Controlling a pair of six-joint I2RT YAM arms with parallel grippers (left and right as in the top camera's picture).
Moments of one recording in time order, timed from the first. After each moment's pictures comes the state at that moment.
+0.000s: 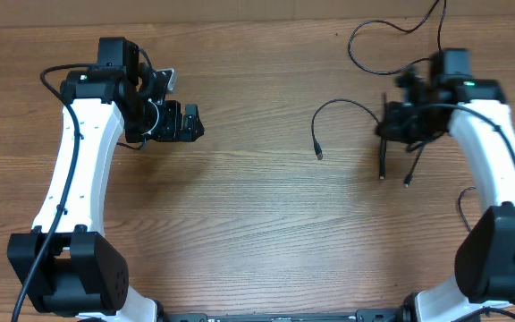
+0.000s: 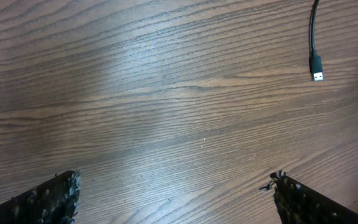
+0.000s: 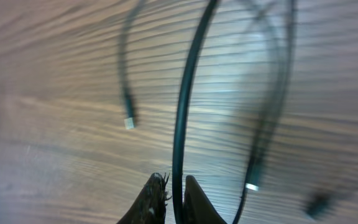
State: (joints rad) left arm 0.00 1.73 1.58 -1.19 0.34 0.03; right arm -0.02 1.75 1.42 -1.00 -0.35 0.02
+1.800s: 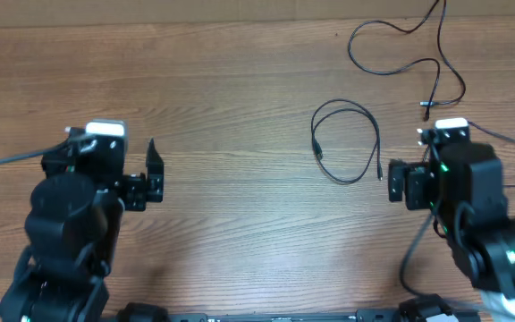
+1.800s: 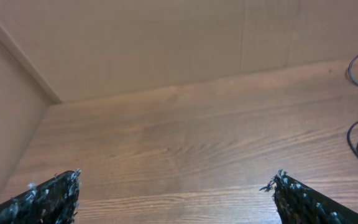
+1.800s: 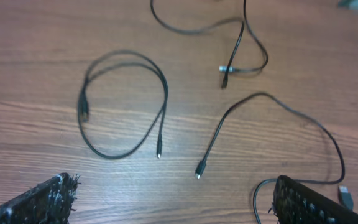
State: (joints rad) left arm -0.20 0.78 1.20 -0.82 -0.24 0.08; right arm 0.24 0.90 1.10 -1.00 0.25 0.04
